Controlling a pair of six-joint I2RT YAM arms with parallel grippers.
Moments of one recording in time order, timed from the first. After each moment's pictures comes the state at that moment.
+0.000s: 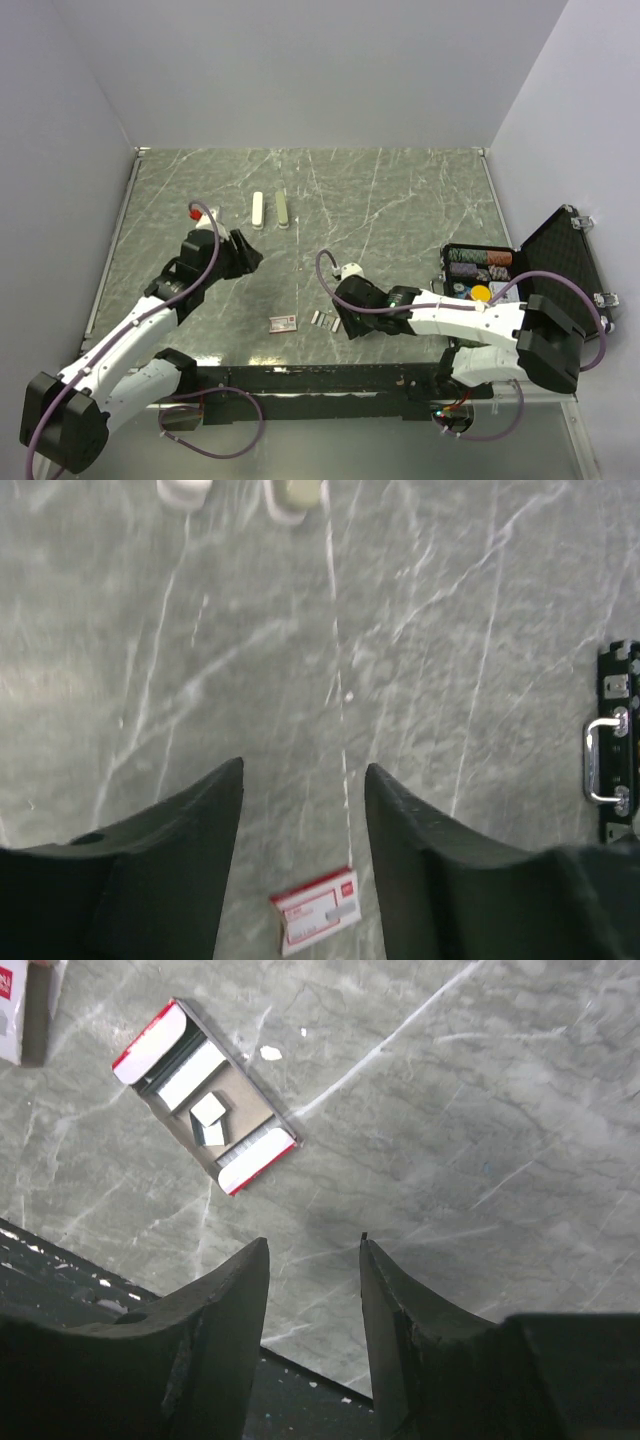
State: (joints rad) left arm -0.43 0.91 0.60 -0.17 0.00 -0.61; right arm 1.08 1.24 0.66 -0.50 0.21 0.55
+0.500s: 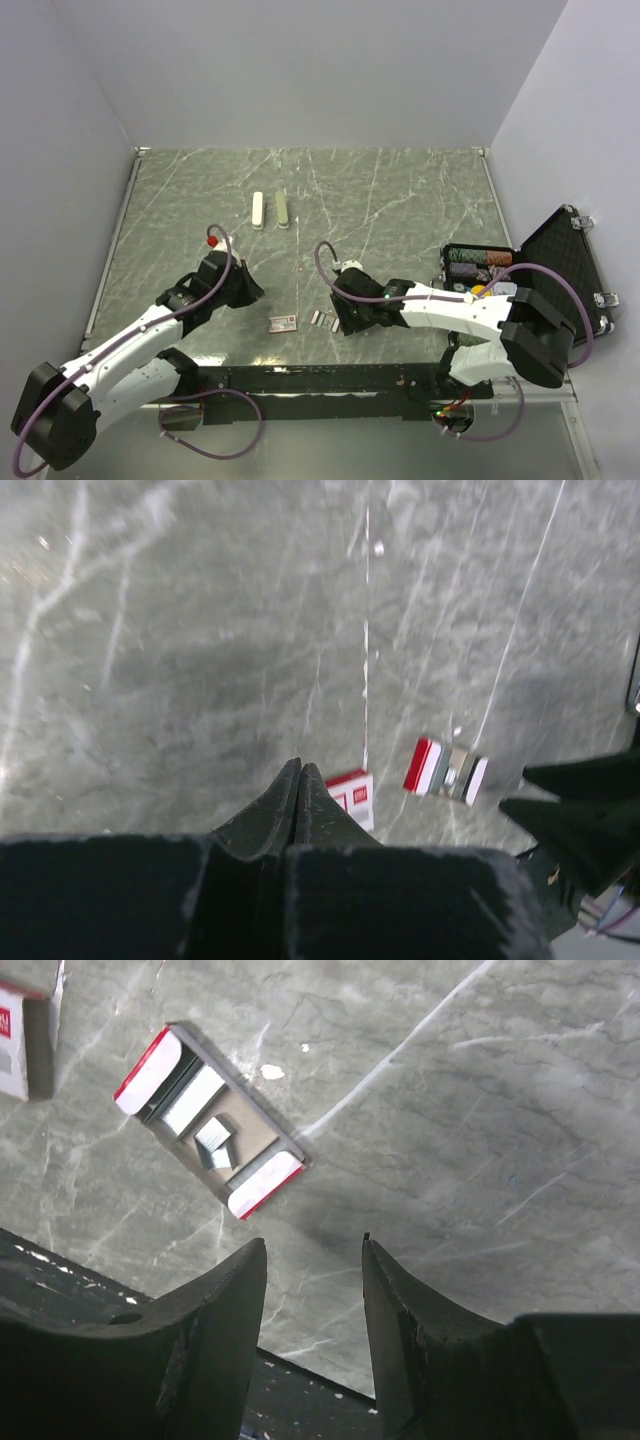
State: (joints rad) left arm -0.56 0.90 0.47 -0.28 0.00 -0.76; right arm 1.02 1.31 0.68 -0.48 0.13 0.60
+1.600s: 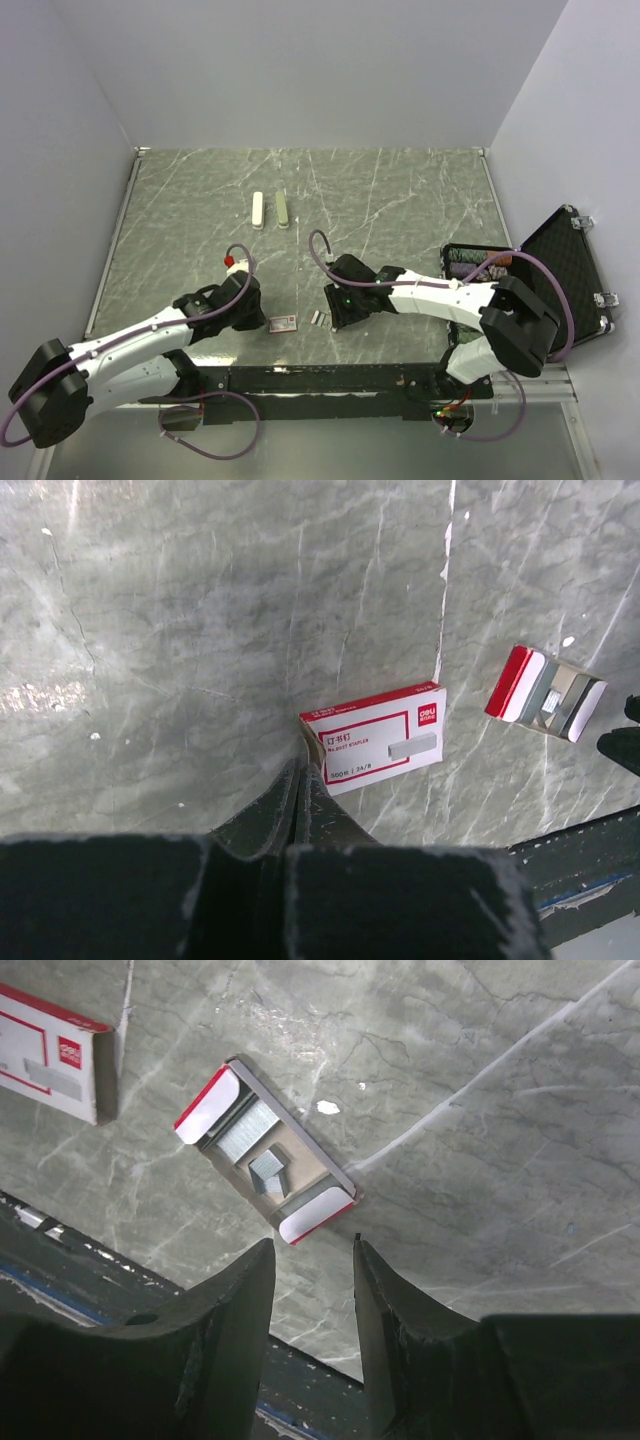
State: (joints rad) left arm -0.81 0.97 0.45 -0.42 -0.14 -0.87; right arm 0.94 1.42 0.78 -0.48 -0.05 0.58
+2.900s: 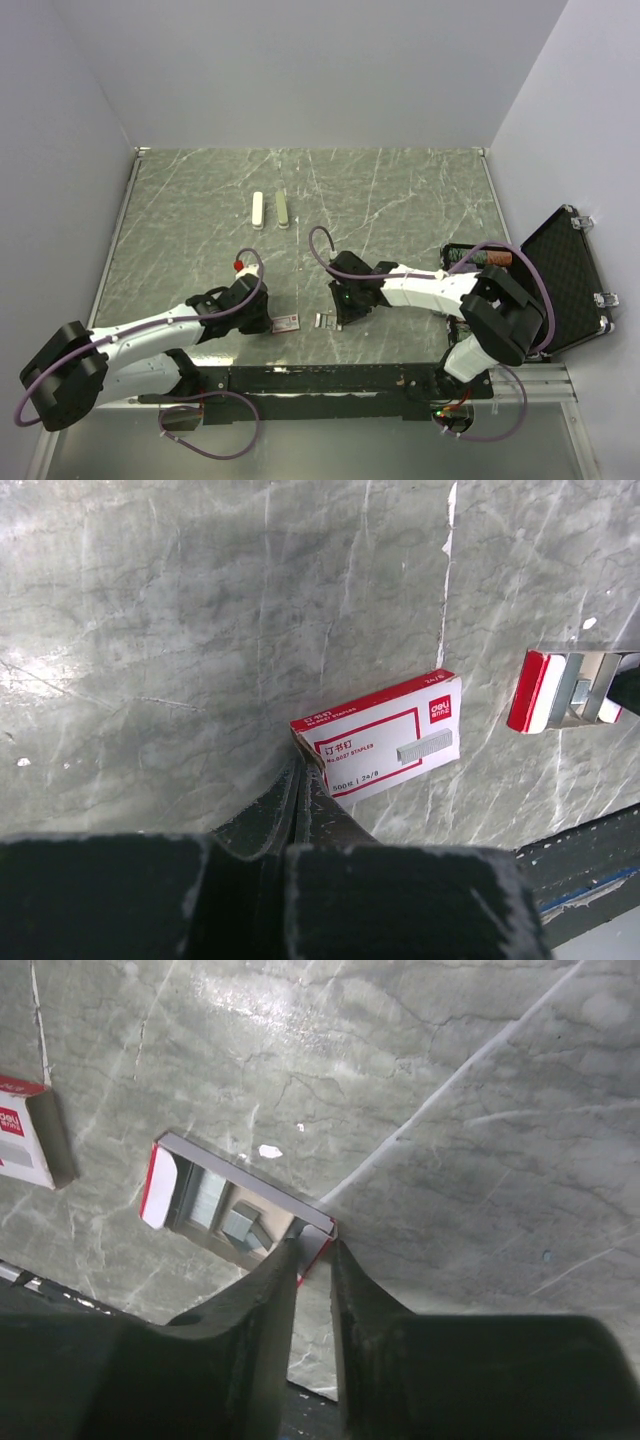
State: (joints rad) left arm -0.84 1.08 0.41 -0.30 -0.09 -0.88; right arm 0.89 1.52 0.79 -0.45 -0.04 0.62
